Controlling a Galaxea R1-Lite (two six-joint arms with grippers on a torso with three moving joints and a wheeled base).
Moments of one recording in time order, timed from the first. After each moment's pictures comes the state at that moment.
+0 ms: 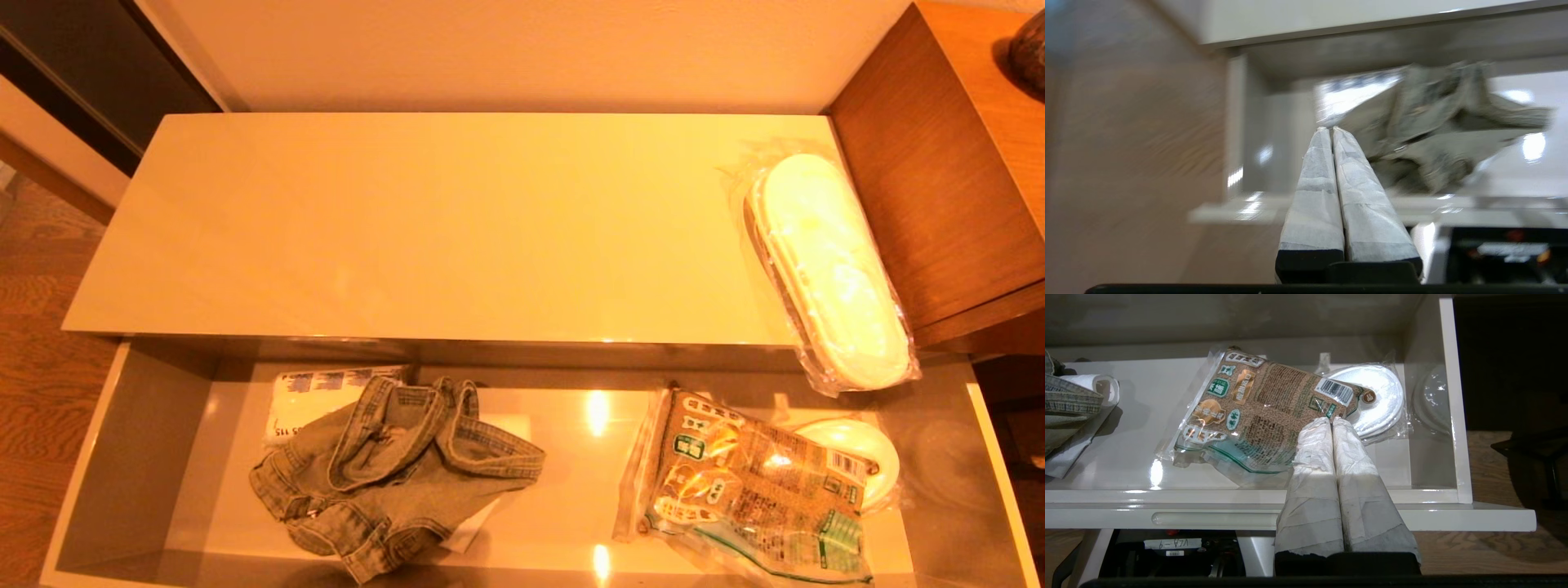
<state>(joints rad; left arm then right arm) 0.02 0.20 -0.73 0.61 0.12 0.18 0.00 0.00 -0.04 0.09 0.00 0.02</state>
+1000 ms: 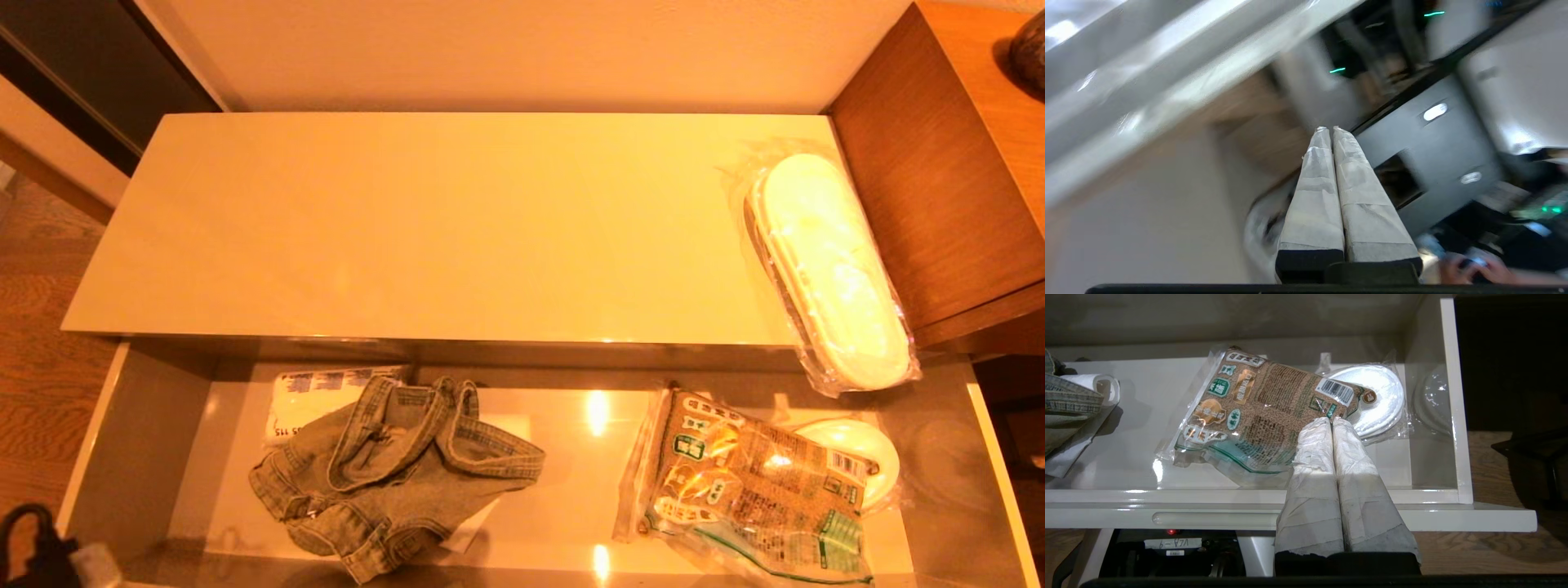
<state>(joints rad) -0.03 0.97 -0.55 0.74 -0.34 0.47 0.00 0.00 -0.04 0.09 0.00 0.02</state>
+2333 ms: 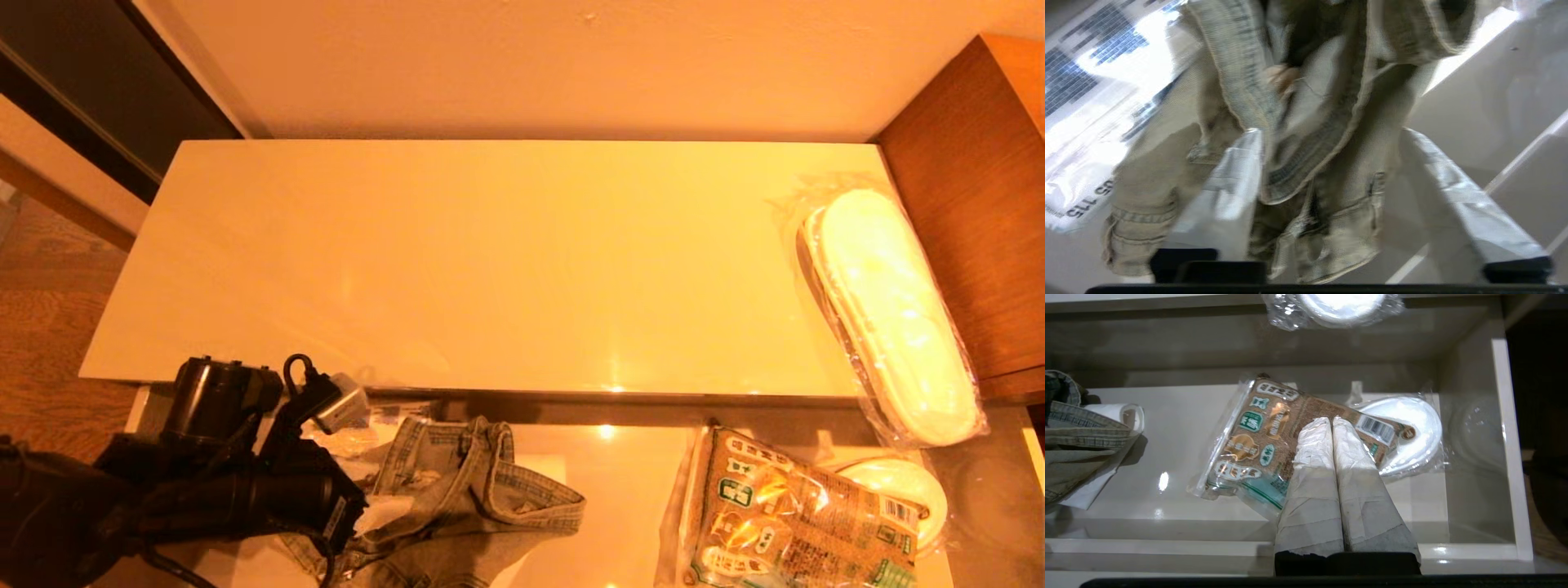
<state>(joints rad) -0.27 1.63 -0.52 -0.31 -0.39 0.25 0.00 0.00 -0.03 0.09 0.00 0.02</state>
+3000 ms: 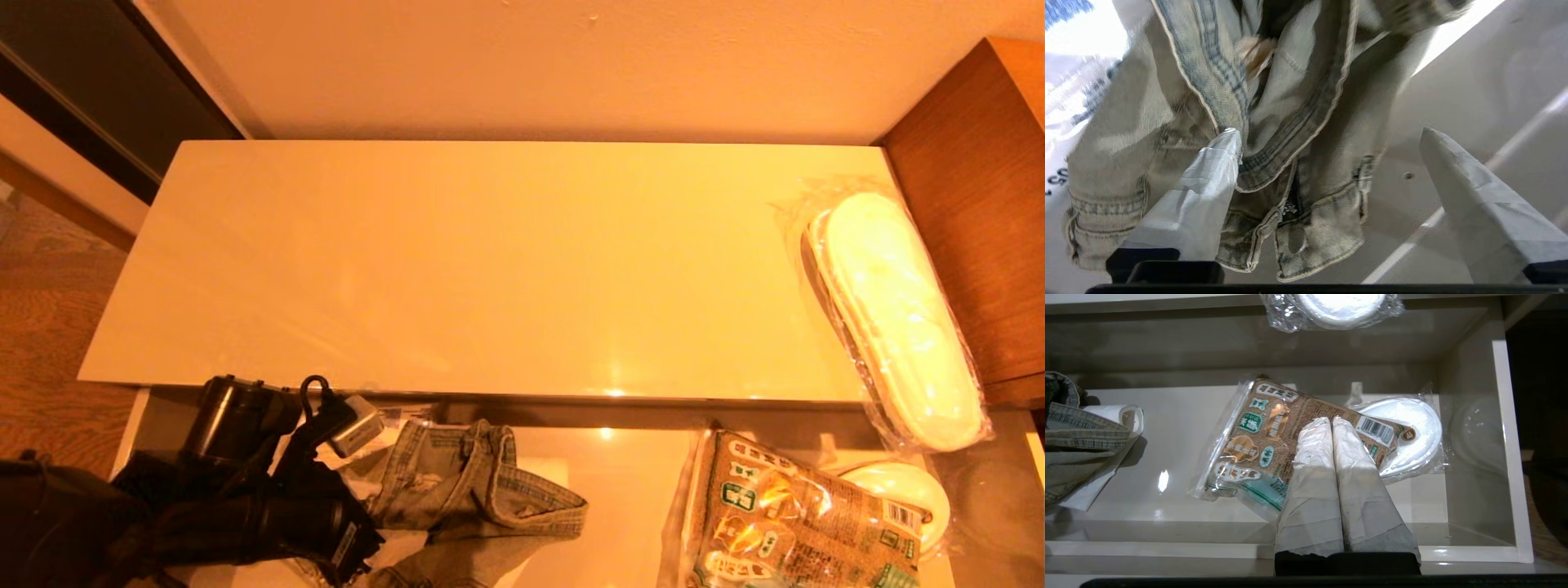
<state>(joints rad) -0.34 1.66 -0.49 -0.31 -0.35 0.23 0.00 0.00 -0.04 0.09 0.00 0.02</state>
